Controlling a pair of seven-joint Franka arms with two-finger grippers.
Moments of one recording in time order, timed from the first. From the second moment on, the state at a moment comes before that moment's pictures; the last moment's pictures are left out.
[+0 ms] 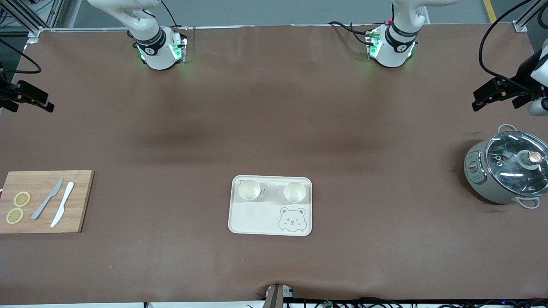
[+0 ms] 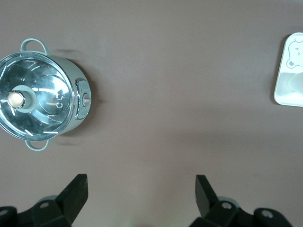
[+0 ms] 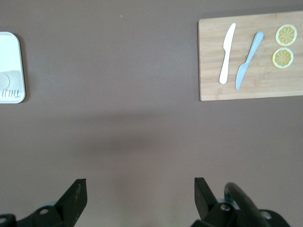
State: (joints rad) left arm -0.04 -0.03 -0.01 -1.55 0.02 1.52 -0.10; right arm -0.01 -0.08 -0.13 -1.67 0.03 1.55 -0.09
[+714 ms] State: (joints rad) left arm -0.04 -0.03 -0.01 -1.54 0.02 1.52 -0.10; right arm 0.00 -0.08 -0.12 -1.67 0.03 1.54 -0.07
